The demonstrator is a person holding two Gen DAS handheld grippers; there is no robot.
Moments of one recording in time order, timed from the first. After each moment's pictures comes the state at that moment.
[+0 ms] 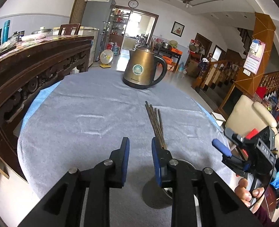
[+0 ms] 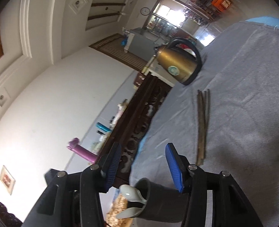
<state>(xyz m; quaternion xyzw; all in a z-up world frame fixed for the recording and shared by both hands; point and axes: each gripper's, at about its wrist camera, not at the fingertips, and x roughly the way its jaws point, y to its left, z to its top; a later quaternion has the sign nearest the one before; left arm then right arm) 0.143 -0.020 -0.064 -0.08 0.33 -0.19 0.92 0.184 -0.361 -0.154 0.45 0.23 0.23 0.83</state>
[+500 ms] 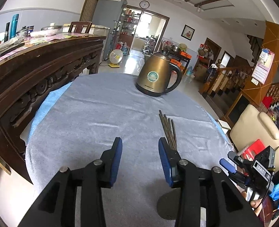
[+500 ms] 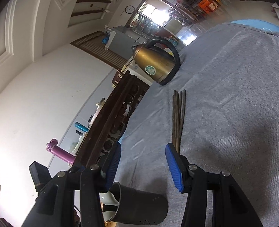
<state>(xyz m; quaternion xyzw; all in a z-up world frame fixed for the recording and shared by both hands) 0.181 0.011 -0.056 -0.10 0.34 -0.16 0.92 0.197 -0.373 -0.168 0.43 0.27 0.16 0.84</state>
